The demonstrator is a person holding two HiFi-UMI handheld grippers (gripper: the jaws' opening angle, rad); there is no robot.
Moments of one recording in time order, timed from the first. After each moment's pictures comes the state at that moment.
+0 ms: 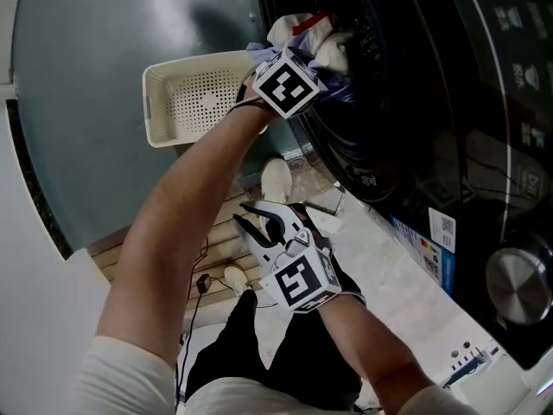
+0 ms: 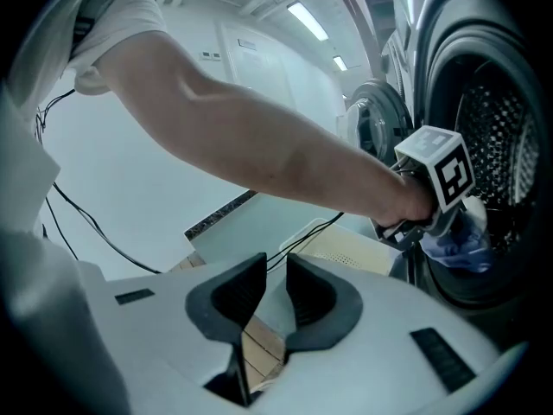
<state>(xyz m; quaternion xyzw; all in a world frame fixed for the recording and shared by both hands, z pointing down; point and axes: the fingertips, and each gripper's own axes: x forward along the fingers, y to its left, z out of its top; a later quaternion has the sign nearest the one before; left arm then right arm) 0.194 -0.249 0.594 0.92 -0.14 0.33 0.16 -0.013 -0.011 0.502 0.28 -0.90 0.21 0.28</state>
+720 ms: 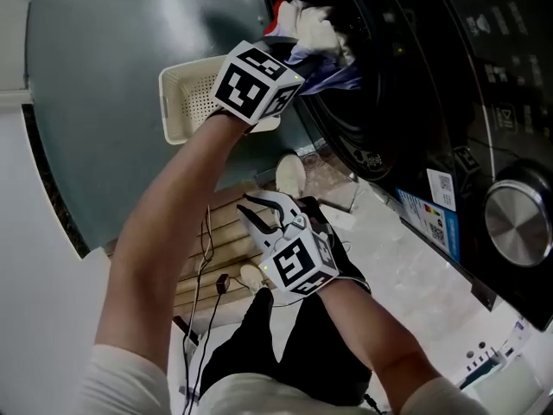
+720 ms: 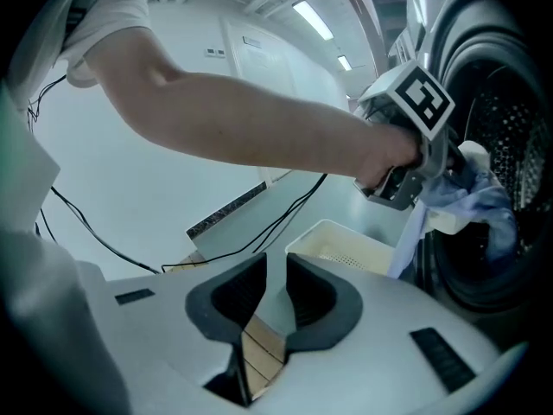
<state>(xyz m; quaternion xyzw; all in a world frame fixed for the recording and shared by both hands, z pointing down) 0.139 -0.249 0.498 0.94 -0.18 0.25 0.17 -0.037 -0.004 0.500 0.27 -0.90 0.20 0.28</state>
